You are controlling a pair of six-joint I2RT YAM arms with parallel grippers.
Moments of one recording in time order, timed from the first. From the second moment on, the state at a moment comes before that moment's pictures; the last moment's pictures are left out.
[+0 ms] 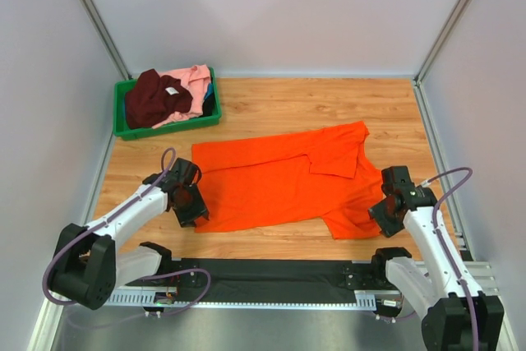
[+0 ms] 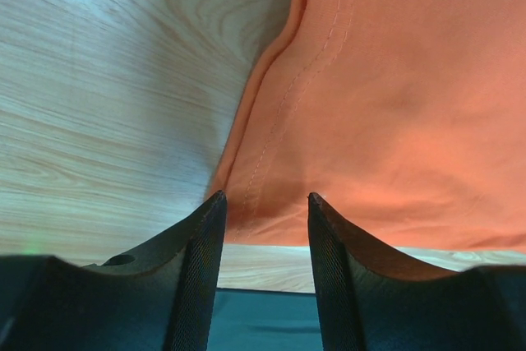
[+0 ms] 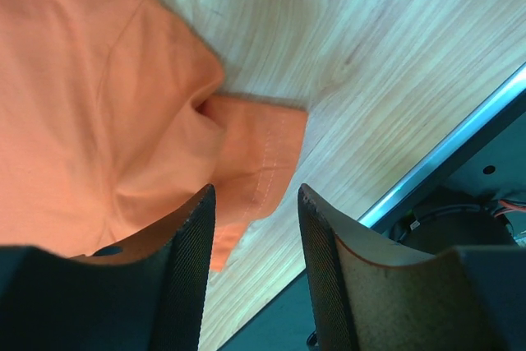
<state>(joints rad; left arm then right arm) -0.35 1.15 0.56 -0.75 0.04 -0.85 0.06 0.85 0.60 -1.10 0.23 1.11</state>
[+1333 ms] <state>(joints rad) -0.40 1.01 0.50 -0.75 -0.03 -0.87 0.06 0.80 0.44 -1.00 0.28 1.29</state>
